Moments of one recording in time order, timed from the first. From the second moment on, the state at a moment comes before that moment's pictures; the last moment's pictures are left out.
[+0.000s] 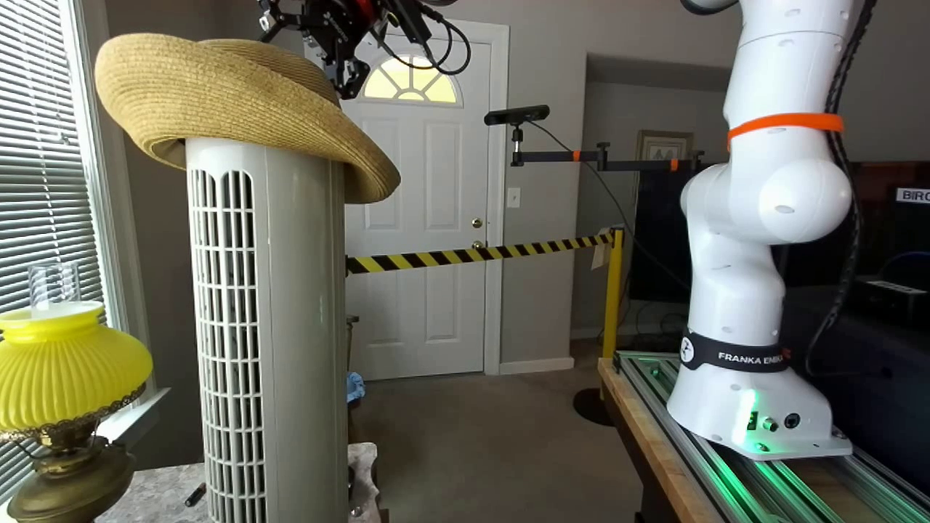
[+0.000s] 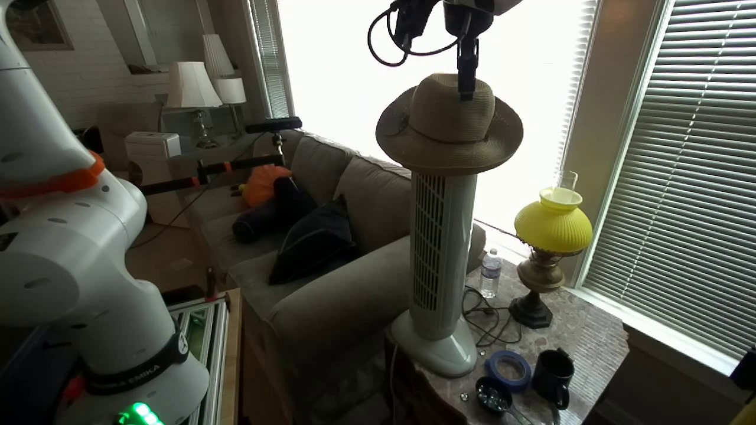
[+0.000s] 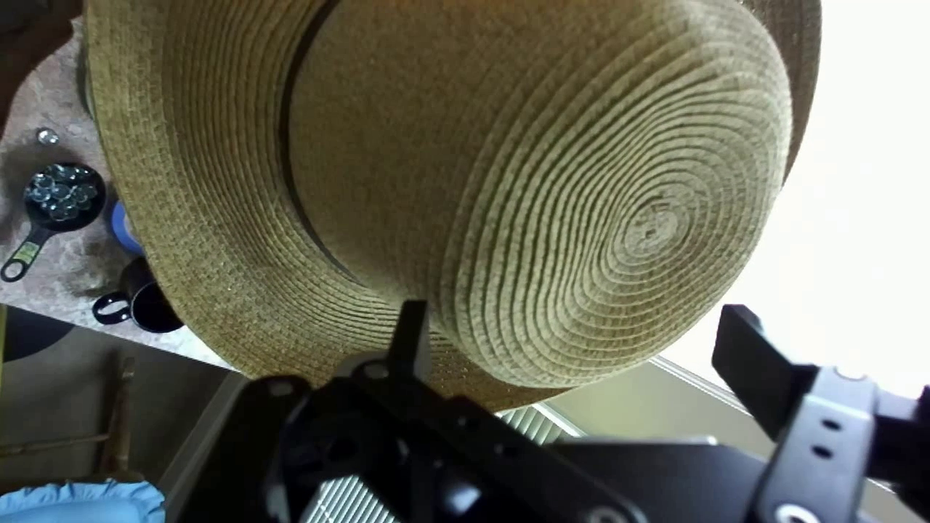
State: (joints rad) arm -0.04 -0.13 -0.04 -1.86 0.59 2.07 0.29
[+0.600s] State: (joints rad) arm -0.04 -0.12 -0.04 -1.86 0.57 2.07 0.29
